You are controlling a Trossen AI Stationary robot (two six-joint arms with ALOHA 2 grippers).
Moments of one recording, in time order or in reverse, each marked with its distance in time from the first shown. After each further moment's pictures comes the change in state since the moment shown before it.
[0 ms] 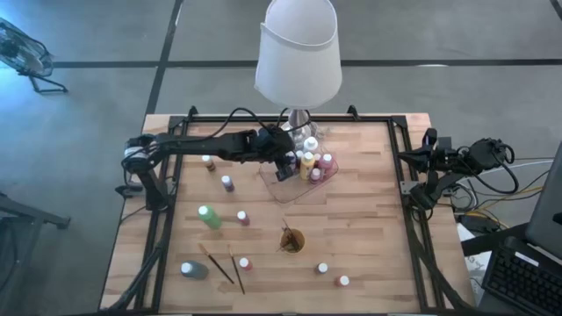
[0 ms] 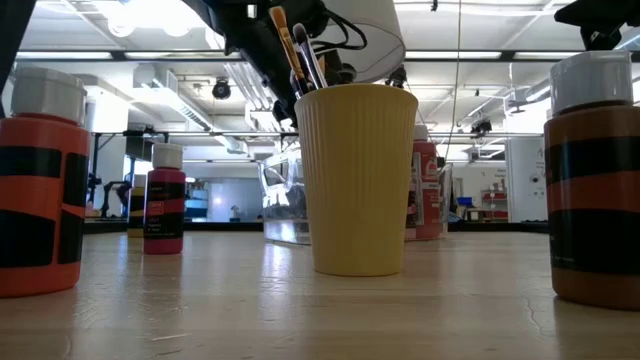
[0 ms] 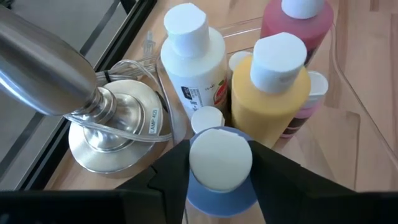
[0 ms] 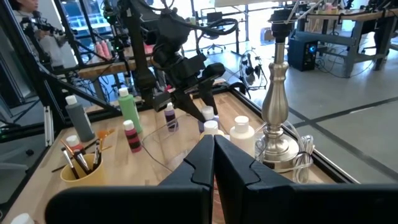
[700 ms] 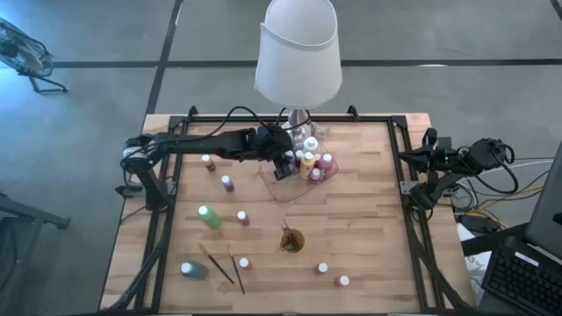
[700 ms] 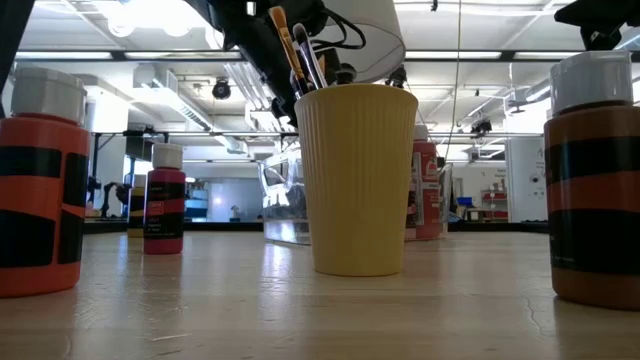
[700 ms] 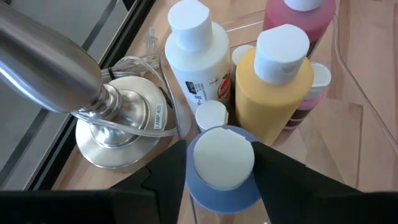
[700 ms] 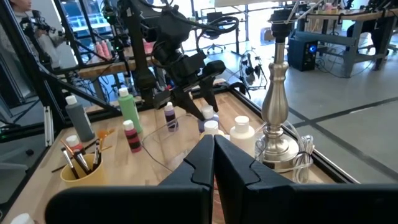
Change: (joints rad) left arm 0.005 -0.019 0.016 -0.031 0.003 0.028; right arm 0.000 0.000 0.000 0.000 0.000 0.000
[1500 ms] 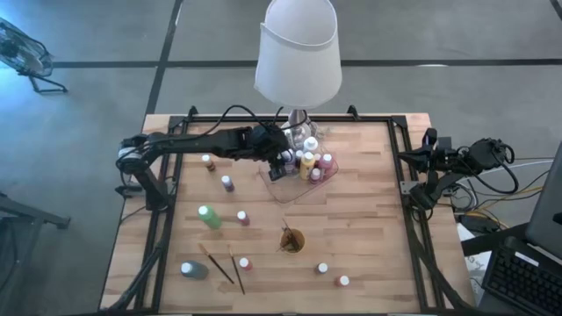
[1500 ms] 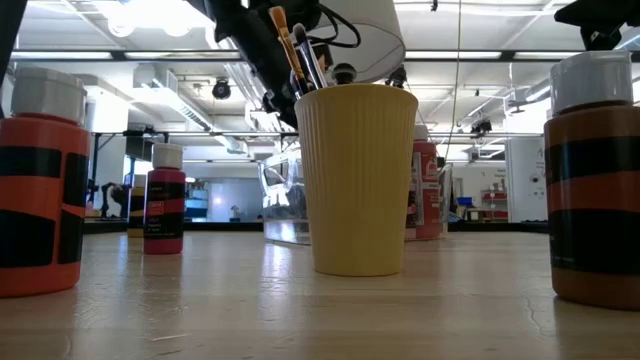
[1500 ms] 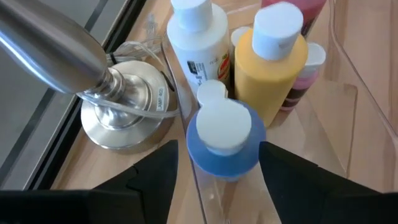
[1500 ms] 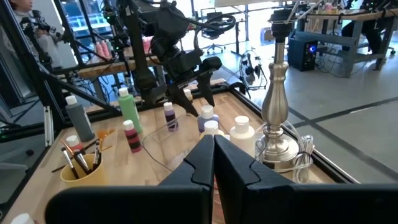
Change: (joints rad) left arm -0.001 -0.042 0.003 -0.096 0.005 0.000; right arm 0.000 0.000 0.000 0.000 0.000 0.000
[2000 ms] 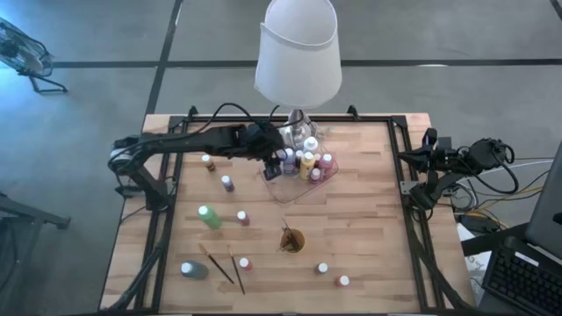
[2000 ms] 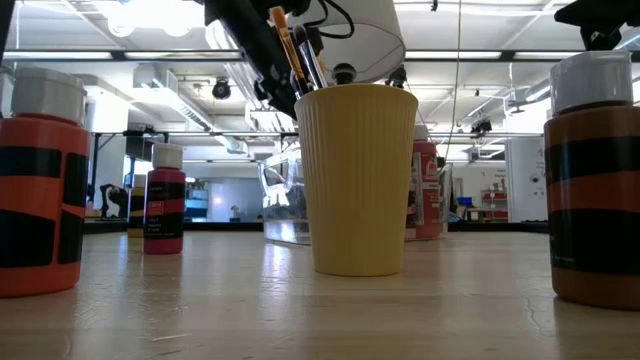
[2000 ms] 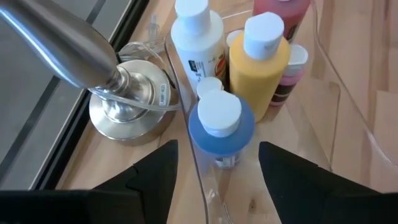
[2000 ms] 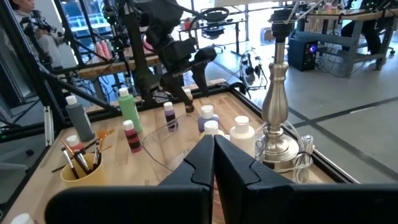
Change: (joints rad) left arm -0.006 -0.064 0.015 -0.084 0.007 -0.012; right arm 0.000 0.000 0.000 0.000 0.000 0.000
